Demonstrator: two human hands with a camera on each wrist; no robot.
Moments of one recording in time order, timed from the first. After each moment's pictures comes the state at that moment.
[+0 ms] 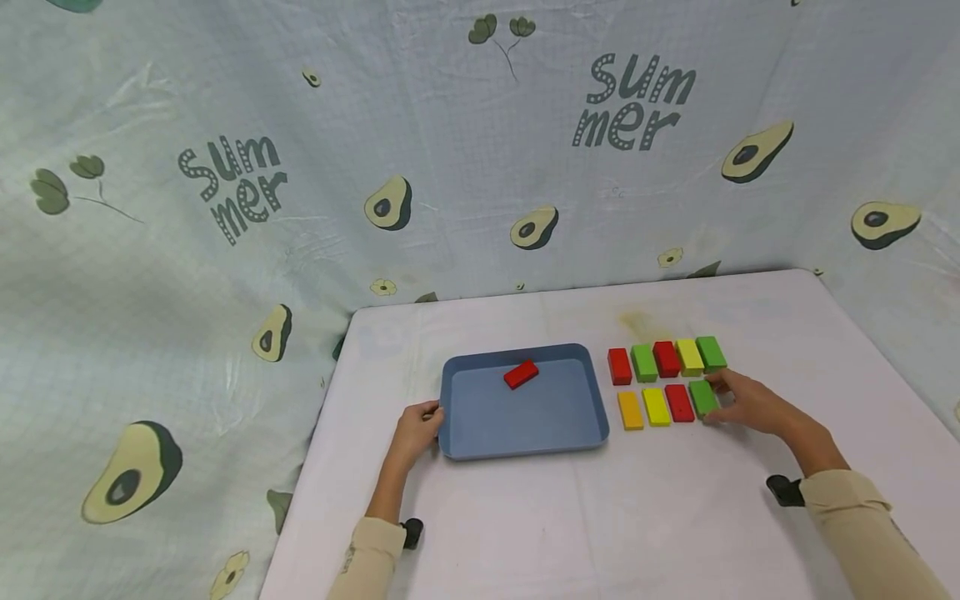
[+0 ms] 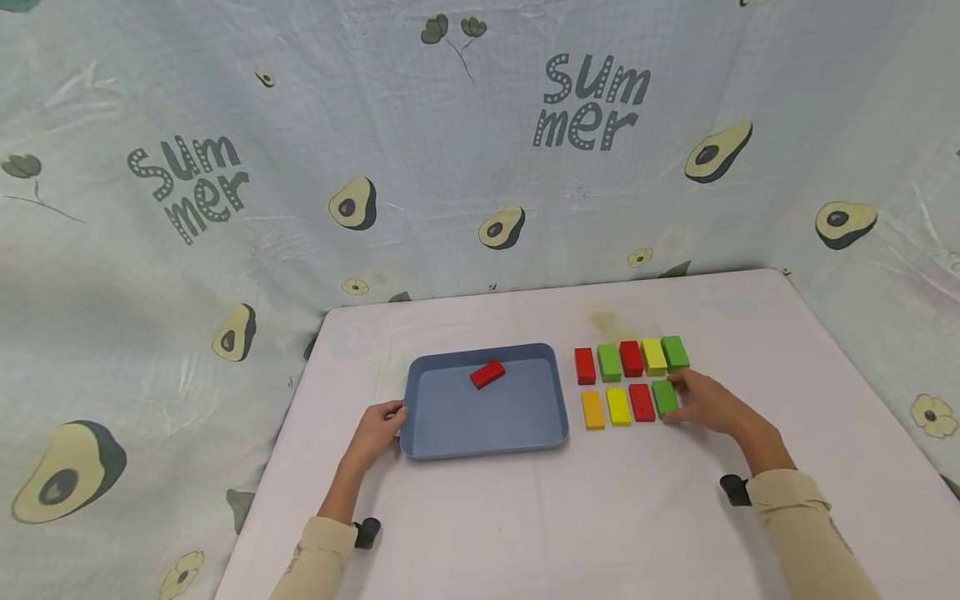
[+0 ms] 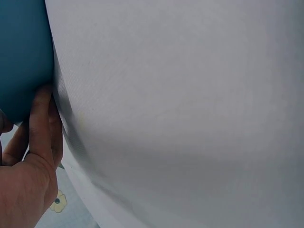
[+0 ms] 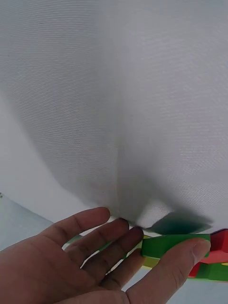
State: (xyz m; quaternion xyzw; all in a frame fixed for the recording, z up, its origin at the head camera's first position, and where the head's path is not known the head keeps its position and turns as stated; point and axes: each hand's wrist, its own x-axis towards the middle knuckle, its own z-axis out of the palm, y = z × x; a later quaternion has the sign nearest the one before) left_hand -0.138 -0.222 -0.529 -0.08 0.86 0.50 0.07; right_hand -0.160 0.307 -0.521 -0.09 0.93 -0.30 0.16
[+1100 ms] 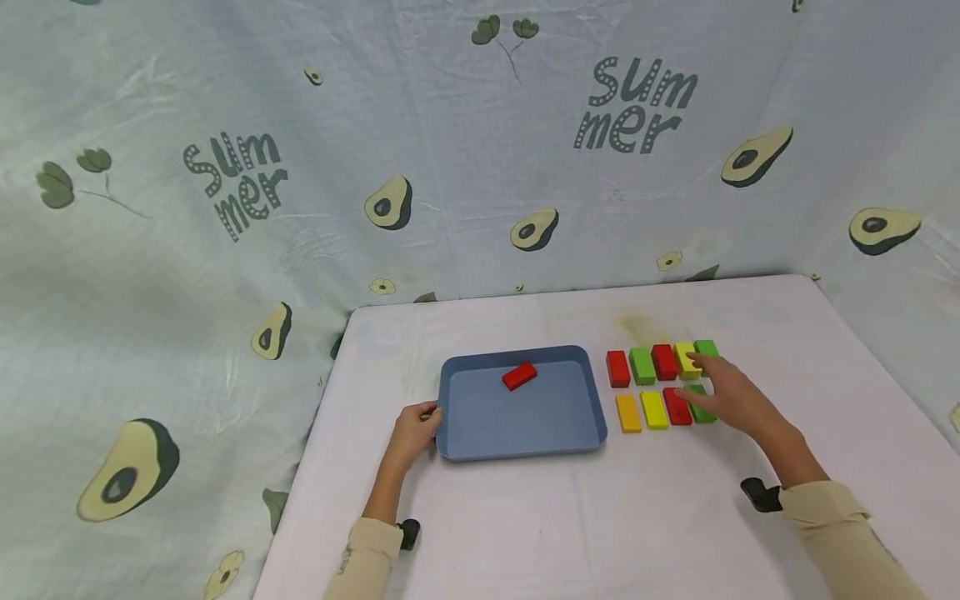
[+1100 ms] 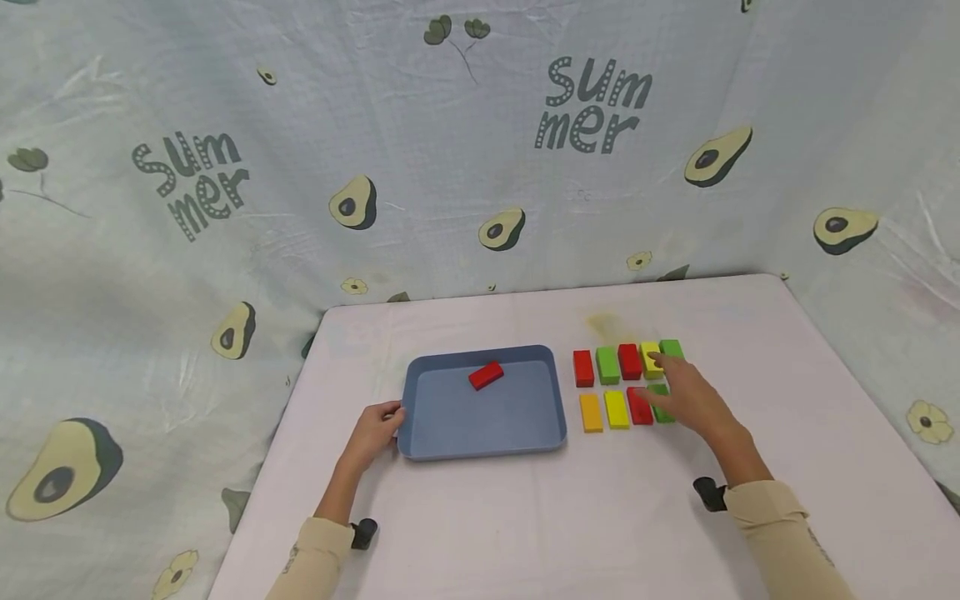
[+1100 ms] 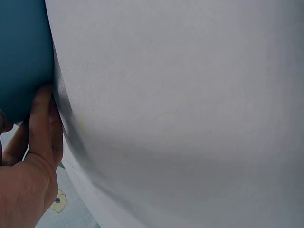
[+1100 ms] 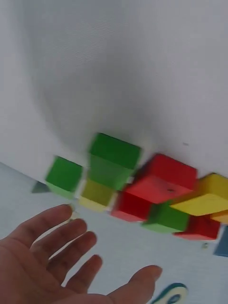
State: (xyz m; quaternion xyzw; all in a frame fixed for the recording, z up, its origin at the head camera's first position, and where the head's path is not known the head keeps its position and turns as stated) left_hand -0.136 -0.220 -0.528 -0.08 0.86 0.51 0.06; right_hand -0.155 0.268 -0.494 -0.09 0.95 -0.27 0.07
